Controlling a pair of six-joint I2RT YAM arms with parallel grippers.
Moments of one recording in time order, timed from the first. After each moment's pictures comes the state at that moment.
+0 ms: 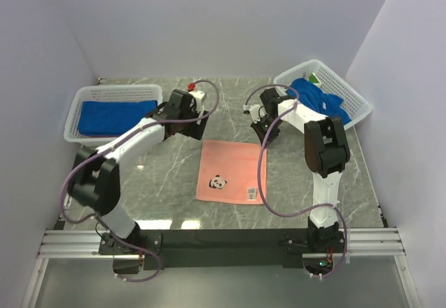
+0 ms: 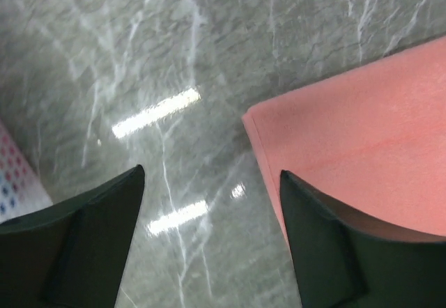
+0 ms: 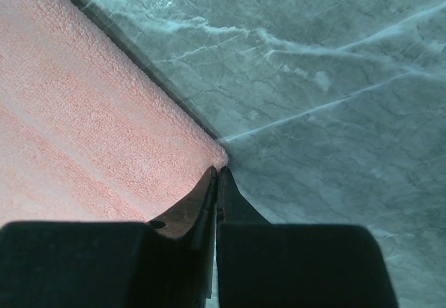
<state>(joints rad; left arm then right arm) -0.48 1.61 1.22 -0.41 -0.05 -0.06 0.30 2.07 1.53 -0.85 -0.25 -0.42</state>
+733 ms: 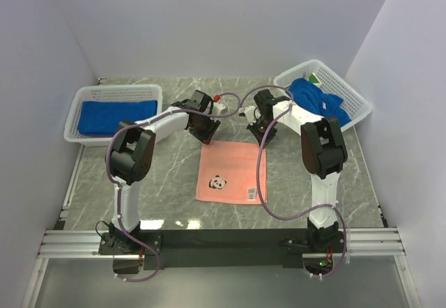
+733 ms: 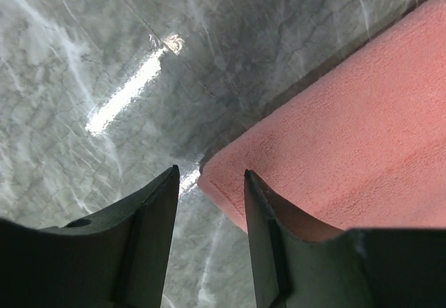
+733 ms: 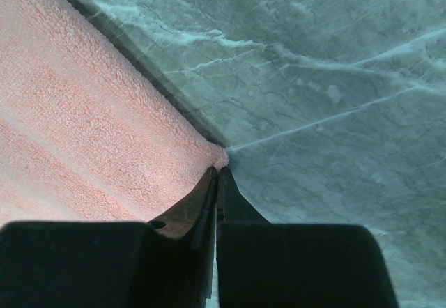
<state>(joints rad) -0.50 2.04 1.51 -0.54 0.14 0.19 0.35 2.07 1.52 -0.83 -0.17 -0.43</state>
